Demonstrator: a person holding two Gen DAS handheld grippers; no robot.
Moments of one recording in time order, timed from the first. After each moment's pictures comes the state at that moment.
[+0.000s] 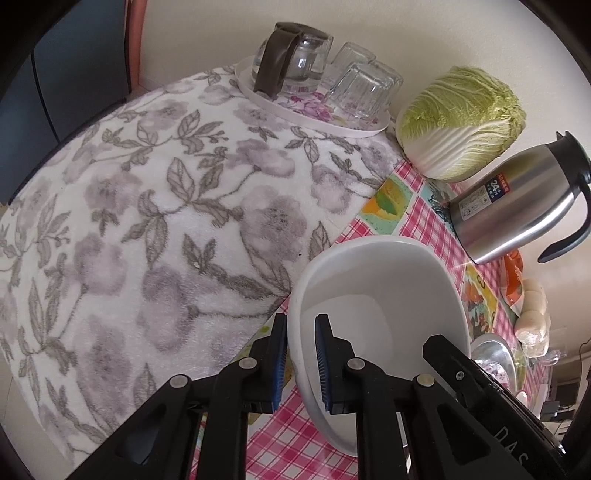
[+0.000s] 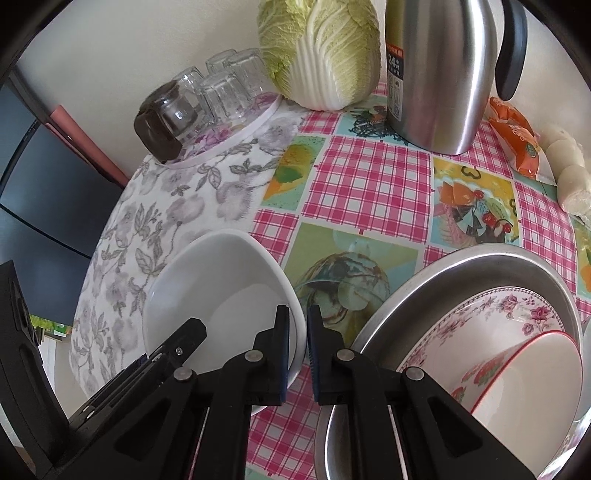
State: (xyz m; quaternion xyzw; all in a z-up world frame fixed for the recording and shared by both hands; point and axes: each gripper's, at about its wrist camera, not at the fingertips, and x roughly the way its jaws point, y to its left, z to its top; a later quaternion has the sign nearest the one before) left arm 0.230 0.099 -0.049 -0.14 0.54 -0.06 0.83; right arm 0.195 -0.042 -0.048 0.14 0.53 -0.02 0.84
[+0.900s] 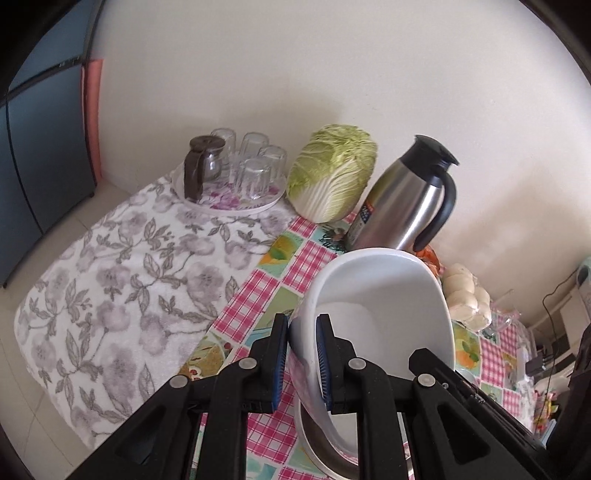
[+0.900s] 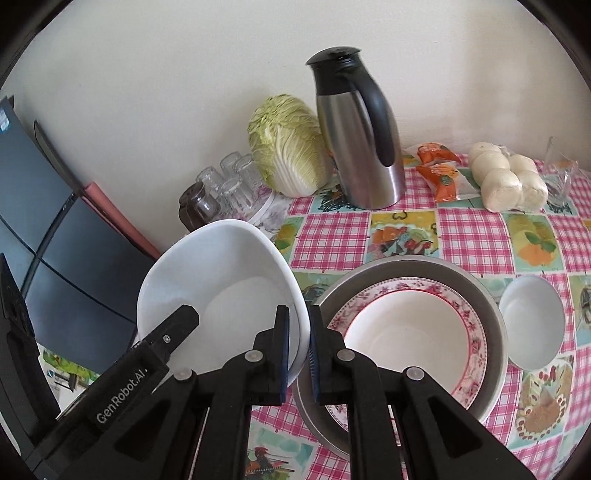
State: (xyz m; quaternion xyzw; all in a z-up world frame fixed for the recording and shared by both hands) left arm 0.133 0.039 0.079 -0.07 0.41 -0.15 0.90; right arm 0.074 -0.094 0.056 0.22 0.39 -0.03 0.89
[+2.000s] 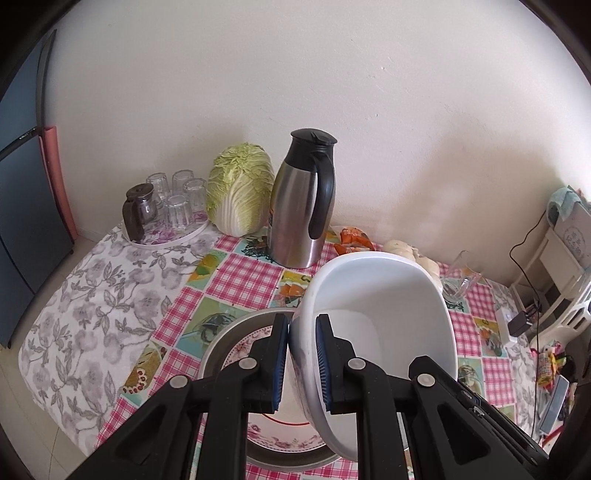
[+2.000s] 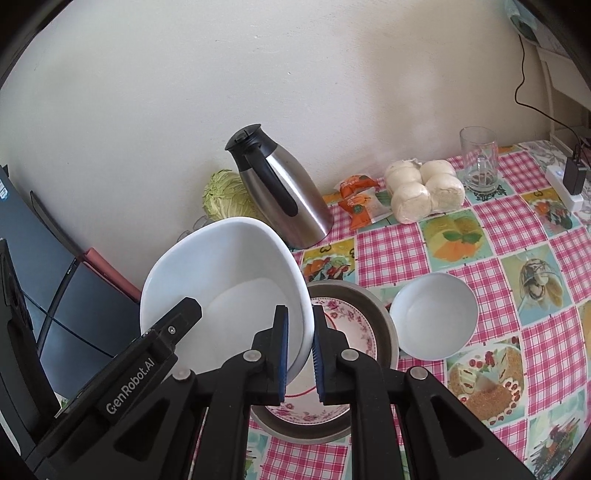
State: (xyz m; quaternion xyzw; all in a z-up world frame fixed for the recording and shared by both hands) left arm 0.054 -0.082 0.116 0.01 0.37 -0.20 0.91; right arm -0.031 -0.201 0.080 0.29 0.31 -0.08 0.90
